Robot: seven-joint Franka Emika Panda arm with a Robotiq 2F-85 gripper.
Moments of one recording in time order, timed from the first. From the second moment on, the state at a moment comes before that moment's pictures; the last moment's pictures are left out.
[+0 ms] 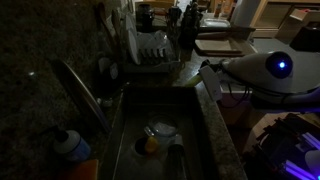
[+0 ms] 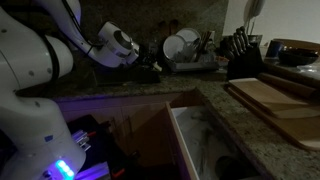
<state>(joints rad) -1.37 -0.75 1.72 -2.62 -0.28 3.45 2.50</state>
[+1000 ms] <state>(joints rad) -1.56 -0.78 2.05 -2.61 0.09 3.45 2.45</state>
